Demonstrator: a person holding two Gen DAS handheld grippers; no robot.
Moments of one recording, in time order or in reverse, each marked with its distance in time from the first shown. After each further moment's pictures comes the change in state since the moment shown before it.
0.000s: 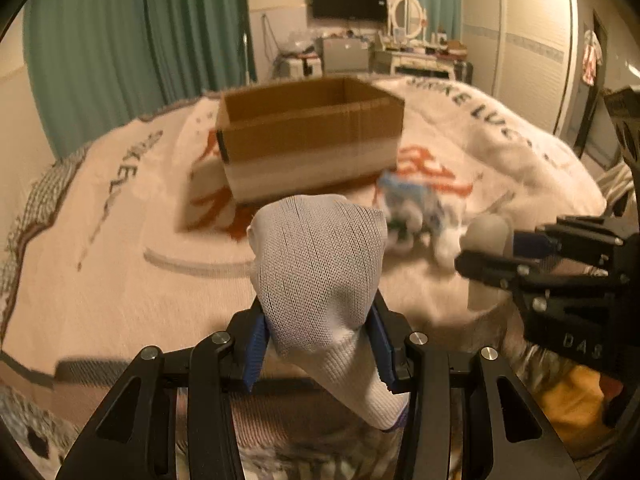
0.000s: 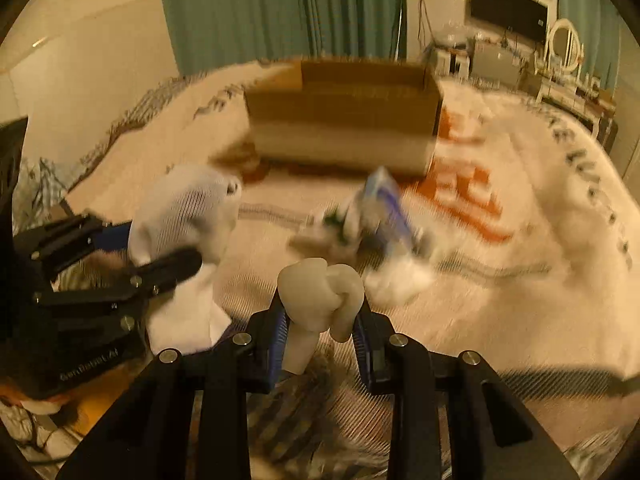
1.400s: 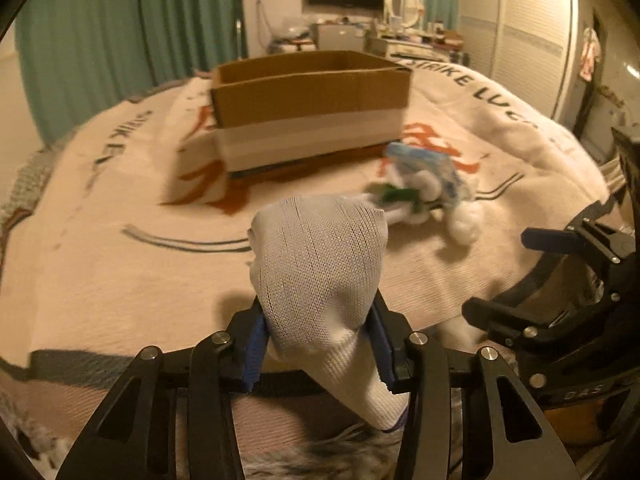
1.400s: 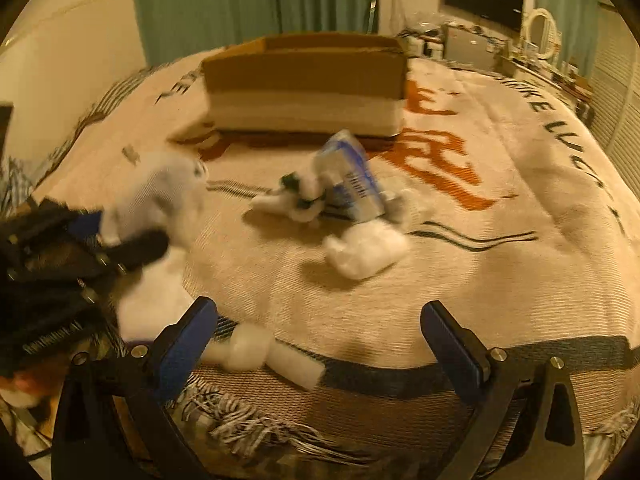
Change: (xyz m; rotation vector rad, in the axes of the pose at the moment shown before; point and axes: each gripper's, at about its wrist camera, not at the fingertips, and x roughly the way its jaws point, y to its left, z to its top) left arm 0.025 0.013 -0.025 0.003 0.056 -0.020; right arm 0.031 -0.005 -0.031 0.032 0.070 -0.088
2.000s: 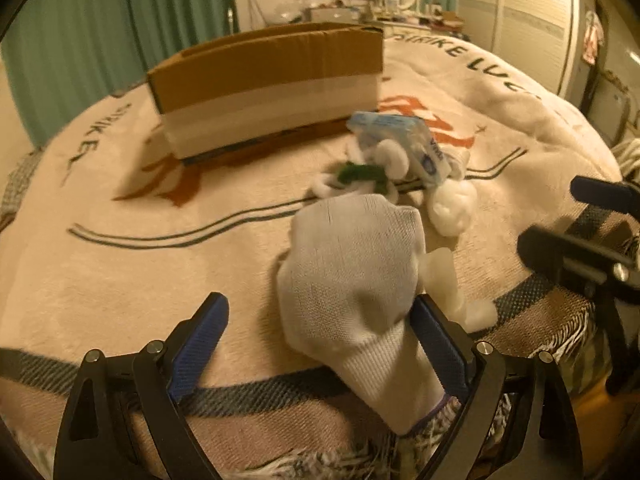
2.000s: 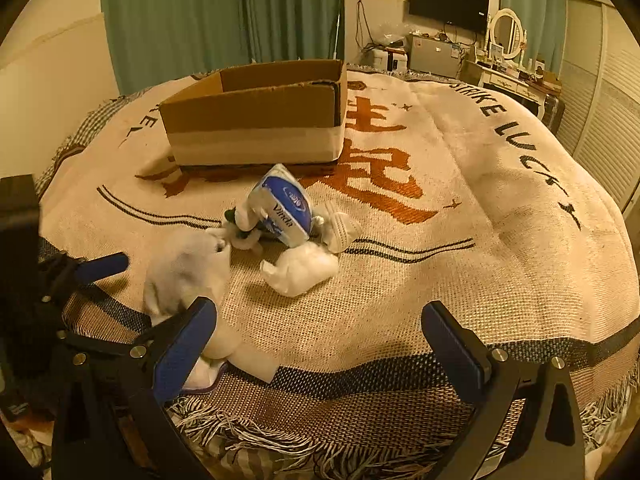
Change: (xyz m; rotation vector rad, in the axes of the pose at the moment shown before) left arm 0.045 -0.048 0.005 0.020 0.051 -0.022; right arm -0.031 -0.039 0.003 0.090 -0.072 -0.082
